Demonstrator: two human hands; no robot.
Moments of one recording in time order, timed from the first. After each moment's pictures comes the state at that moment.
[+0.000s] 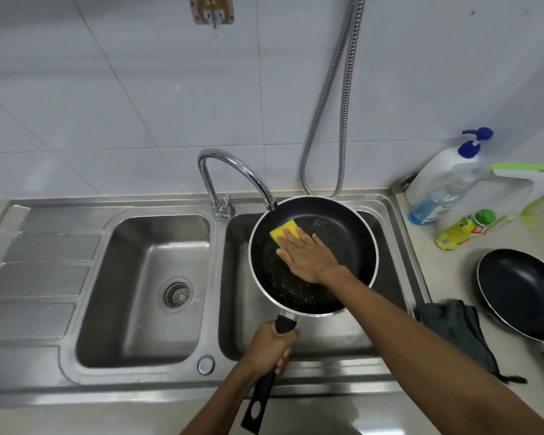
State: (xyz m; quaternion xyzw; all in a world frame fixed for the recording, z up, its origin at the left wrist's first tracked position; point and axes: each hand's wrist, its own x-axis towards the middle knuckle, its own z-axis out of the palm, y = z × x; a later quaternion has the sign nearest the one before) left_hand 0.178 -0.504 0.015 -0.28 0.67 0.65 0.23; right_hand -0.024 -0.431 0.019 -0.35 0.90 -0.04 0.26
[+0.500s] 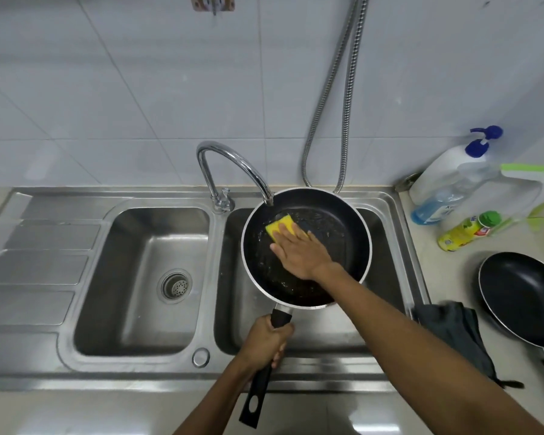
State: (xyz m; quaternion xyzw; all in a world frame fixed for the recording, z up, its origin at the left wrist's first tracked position) left_hand 0.174 -0.499 0.015 -0.31 0.66 0.65 0.21; right_hand -0.023 -0.439 0.028 -0.35 0.89 -0.07 0.28
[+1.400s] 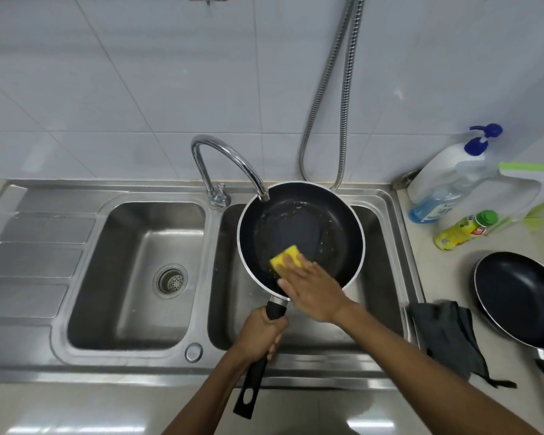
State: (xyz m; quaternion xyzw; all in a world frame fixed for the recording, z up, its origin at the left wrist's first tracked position) left_hand 0.165 -0.494 0.018 -0.32 0.67 0.65 0.19; right_hand 0.039 -0.383 0.029 -0.39 0.88 -0.04 0.27
